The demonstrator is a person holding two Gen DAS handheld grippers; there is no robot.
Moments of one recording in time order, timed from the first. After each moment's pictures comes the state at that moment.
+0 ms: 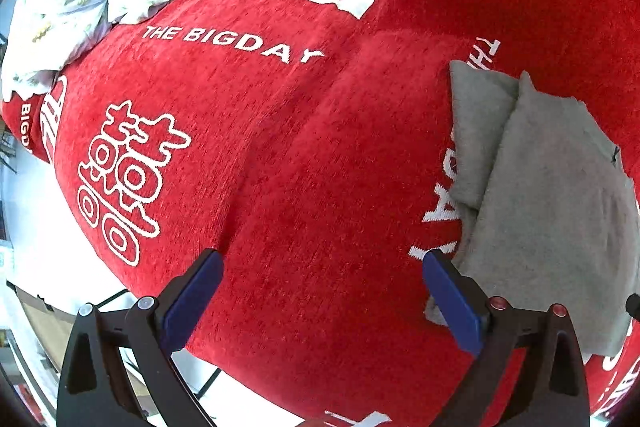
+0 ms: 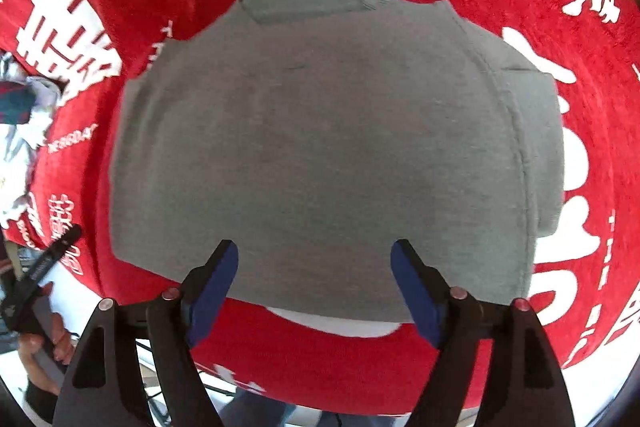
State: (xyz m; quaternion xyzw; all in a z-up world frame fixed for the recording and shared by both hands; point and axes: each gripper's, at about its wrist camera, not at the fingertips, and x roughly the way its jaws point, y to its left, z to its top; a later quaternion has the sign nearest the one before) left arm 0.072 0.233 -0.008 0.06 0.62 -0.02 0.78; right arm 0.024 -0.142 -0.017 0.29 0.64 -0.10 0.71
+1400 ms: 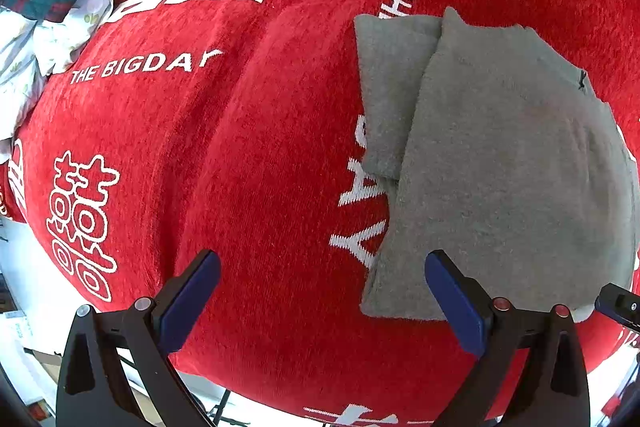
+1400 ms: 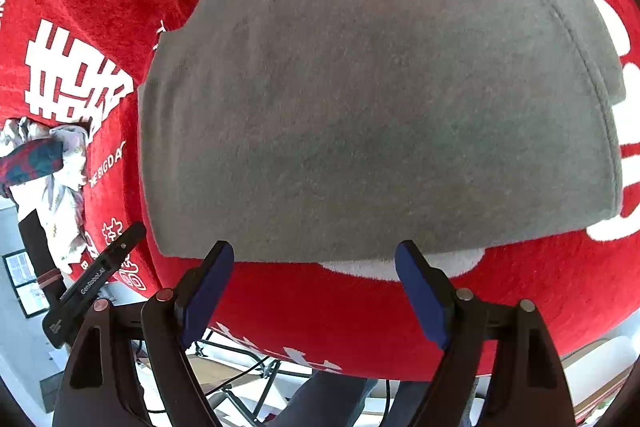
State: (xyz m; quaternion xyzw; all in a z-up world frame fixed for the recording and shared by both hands) left arm 0.074 0.175 -0.021 0.13 0.65 -0.11 0.74; right arm 0.008 -0.122 -0.055 0.44 0.62 -0.08 0.64
